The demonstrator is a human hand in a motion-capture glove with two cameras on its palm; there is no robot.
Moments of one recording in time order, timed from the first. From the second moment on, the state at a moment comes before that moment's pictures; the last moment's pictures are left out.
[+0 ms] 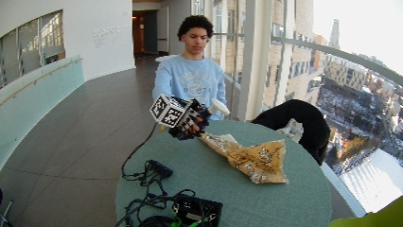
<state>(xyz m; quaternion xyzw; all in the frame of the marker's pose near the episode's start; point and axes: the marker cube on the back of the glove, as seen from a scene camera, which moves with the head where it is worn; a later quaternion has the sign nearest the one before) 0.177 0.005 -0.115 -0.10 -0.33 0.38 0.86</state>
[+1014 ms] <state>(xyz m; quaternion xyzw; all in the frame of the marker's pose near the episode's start) 0.173 0.007 -0.110 -0.15 -0.32 0.39 0.85</state>
